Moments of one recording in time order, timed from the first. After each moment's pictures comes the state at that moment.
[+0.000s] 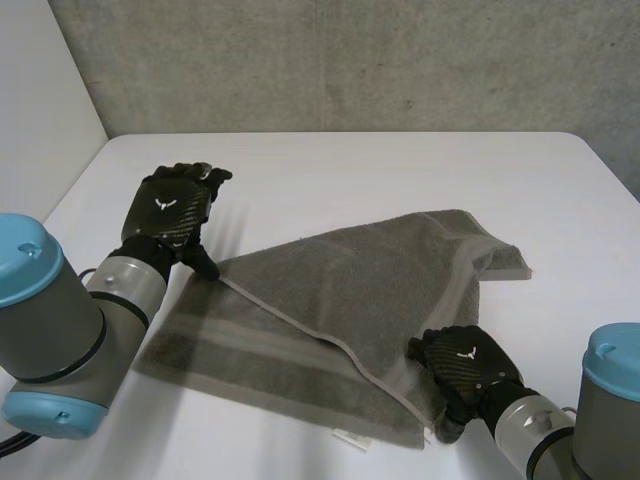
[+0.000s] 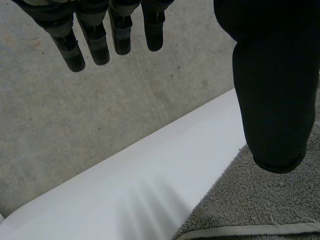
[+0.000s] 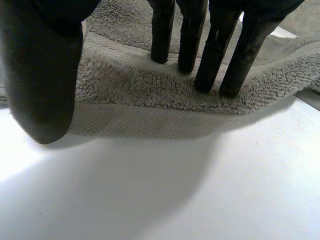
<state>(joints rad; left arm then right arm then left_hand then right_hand) 4.32 -1.83 -1.79 3.59 -1.53 3.30 1.98 -1.31 2.10 -0.26 1.39 2.82 0.21 0.22 0.21 0.21 0.04 0.55 0.53 0.54 0.54 0.35</state>
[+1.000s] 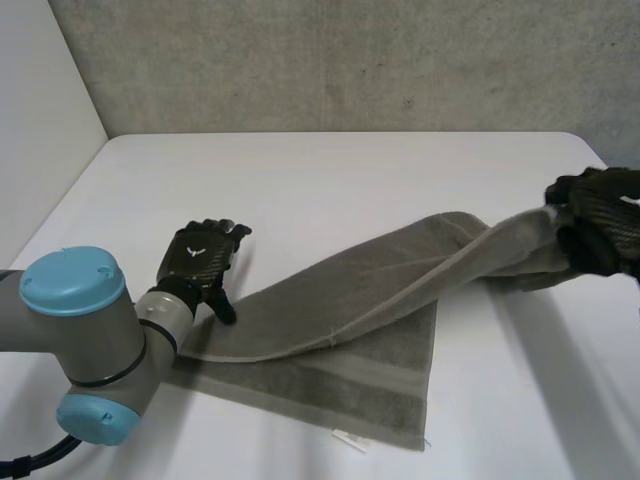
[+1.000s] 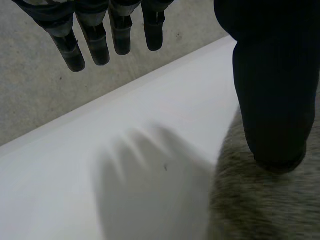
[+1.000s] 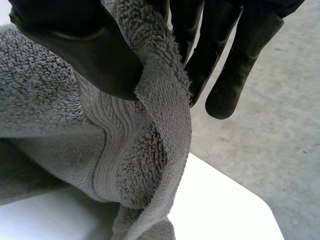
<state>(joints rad) 4.31 -2.08 -1.75 3.62 -1.50 3.31 1.50 -1.78 2.03 -0.22 1.10 2.92 0.21 0.22 0.22 0.21 0.04 1.32 1.32 1.31 1.34 1.17</state>
